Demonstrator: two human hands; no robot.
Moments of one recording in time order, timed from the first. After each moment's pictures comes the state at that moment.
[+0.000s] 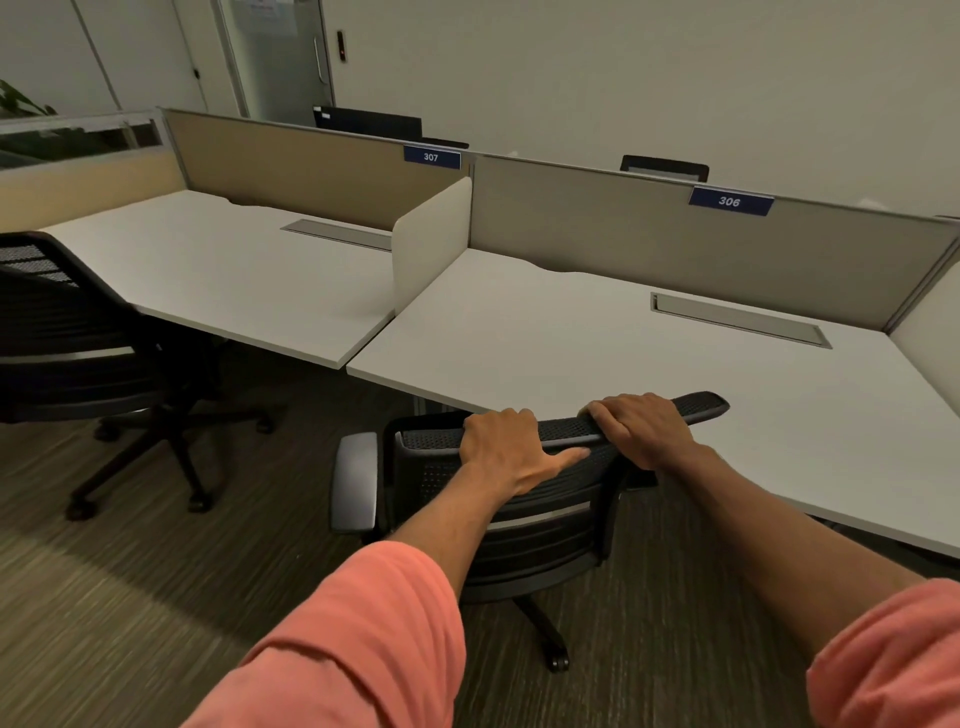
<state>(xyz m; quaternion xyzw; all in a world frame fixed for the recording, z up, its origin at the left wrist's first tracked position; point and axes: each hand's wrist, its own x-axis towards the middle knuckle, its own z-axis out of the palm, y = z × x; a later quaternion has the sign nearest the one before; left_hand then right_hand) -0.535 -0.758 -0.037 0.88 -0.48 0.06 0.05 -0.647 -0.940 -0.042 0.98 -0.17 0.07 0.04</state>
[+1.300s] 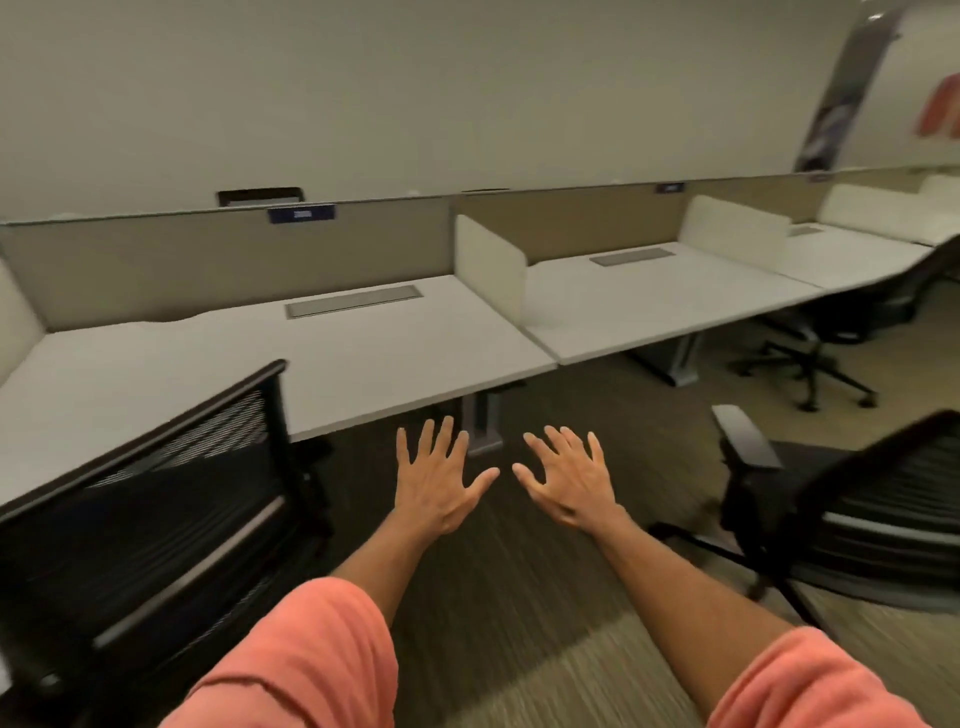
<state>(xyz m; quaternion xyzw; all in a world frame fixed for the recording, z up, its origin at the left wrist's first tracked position) -0.910 -0.787 -0.064 0.67 -0.74 0.01 0.05 -1.113 -0.805 -0.071 0.78 -0.62 0.09 -0.02</state>
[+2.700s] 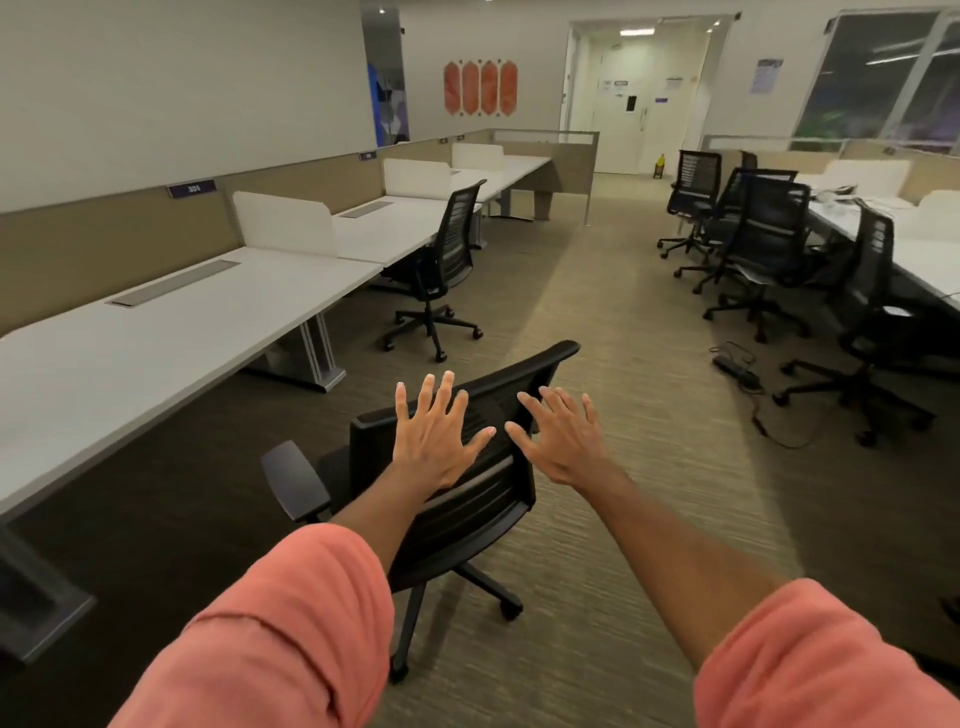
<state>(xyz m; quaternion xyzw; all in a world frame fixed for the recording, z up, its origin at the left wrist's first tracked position) -1.703 -0.858 -0.028 0.31 -0.94 0.06 0.07 -1.852 -0.726 -0.036 0.48 -0.87 0.13 0.04</state>
